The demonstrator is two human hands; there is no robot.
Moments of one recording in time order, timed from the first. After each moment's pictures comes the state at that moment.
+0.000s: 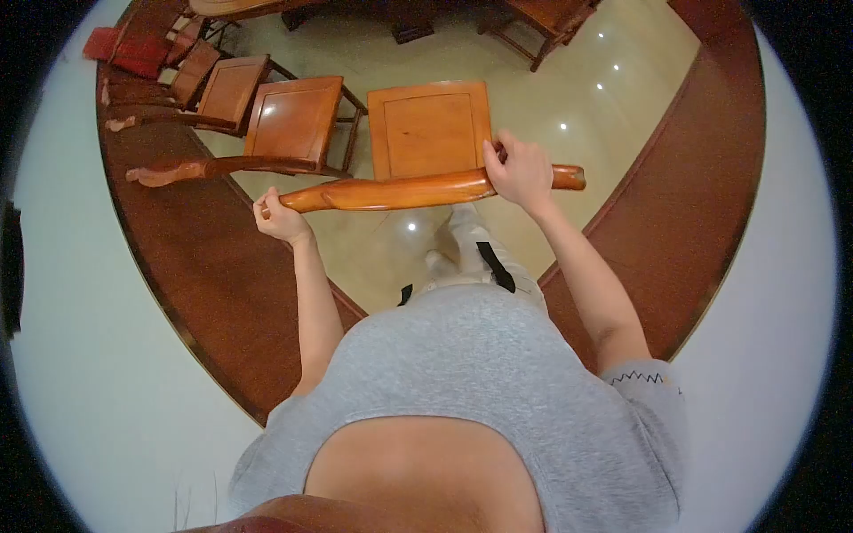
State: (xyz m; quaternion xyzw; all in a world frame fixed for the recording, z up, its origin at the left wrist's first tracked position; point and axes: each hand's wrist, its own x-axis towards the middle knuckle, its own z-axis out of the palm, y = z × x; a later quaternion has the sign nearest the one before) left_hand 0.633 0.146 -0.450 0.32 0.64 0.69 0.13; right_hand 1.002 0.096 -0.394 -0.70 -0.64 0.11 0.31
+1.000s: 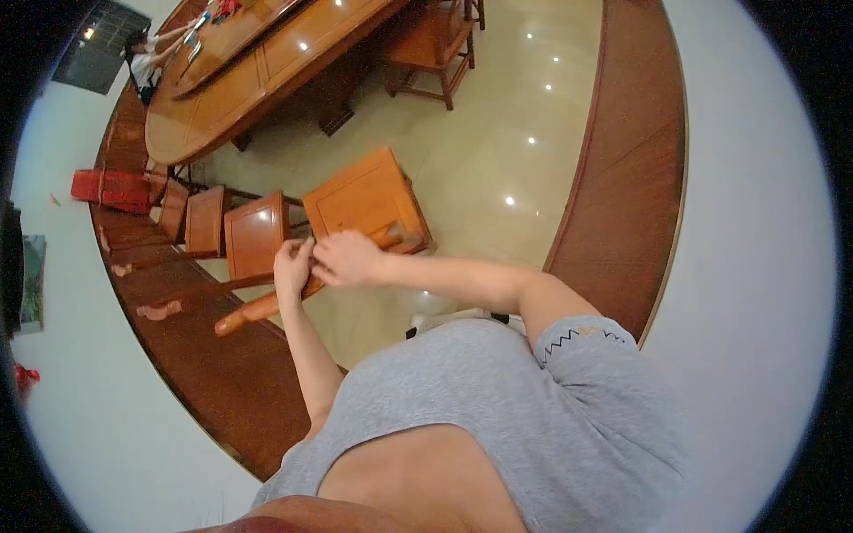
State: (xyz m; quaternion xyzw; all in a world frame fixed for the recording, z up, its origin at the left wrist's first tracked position) left_hand 0.867 0.147 -0.378 0.65 0.69 0.21 0.24; right_hand 1.043 0.091 -0.387 -0.47 -0.81 0.18 0.31
